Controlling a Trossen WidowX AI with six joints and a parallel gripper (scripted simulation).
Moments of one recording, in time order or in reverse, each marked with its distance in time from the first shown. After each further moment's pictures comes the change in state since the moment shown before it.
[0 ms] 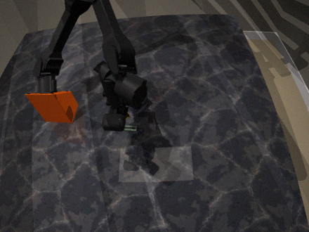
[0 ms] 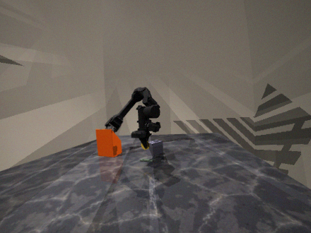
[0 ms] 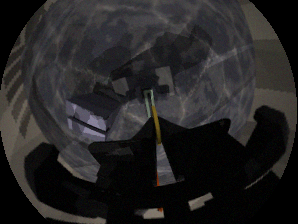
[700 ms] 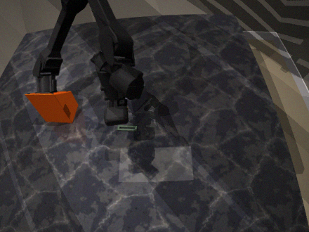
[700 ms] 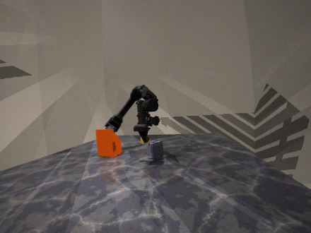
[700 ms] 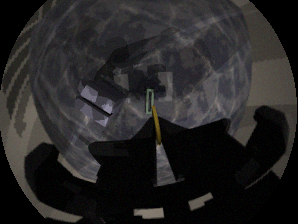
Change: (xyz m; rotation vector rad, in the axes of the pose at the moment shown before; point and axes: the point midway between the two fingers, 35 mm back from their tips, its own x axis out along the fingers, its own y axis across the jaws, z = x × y) arm -0.030 0.000 -0.001 -0.203 -0.006 0.000
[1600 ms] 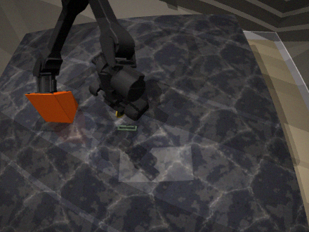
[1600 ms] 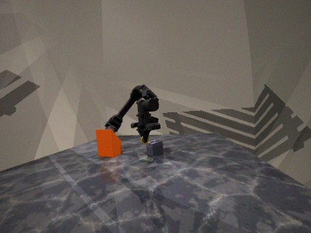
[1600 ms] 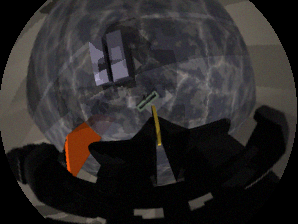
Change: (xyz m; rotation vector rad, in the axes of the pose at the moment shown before) arm -0.001 -0.007 0.003 -0.815 -0.001 -0.002
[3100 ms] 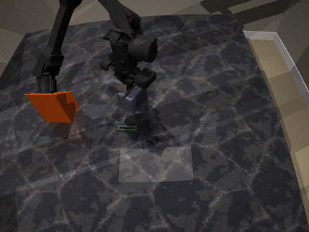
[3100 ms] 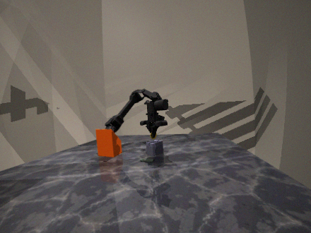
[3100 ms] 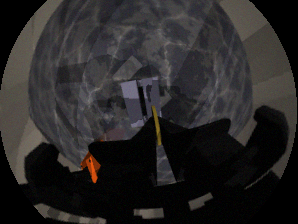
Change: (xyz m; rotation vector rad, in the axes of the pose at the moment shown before) arm -0.002 0.045 0.093 -0.034 0.010 -0.009
